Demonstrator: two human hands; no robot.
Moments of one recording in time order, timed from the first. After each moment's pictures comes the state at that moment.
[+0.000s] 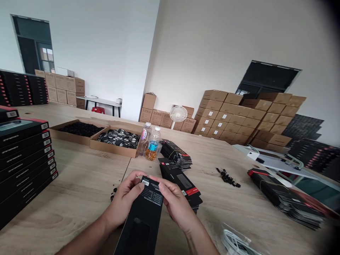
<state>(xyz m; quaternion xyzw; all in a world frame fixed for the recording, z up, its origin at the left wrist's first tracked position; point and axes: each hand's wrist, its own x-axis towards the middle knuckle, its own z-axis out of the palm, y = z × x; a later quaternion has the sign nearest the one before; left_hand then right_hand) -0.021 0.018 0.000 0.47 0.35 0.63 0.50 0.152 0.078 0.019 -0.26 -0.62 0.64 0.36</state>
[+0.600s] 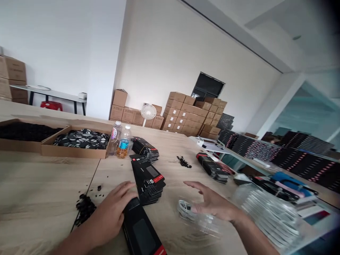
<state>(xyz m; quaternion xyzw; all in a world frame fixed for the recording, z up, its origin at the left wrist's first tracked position) 0.000 0.006 -0.015 0.82 0.45 0.29 0.18 0.371 0.045 0.087 -0.58 -0.76 0.27 0.13</state>
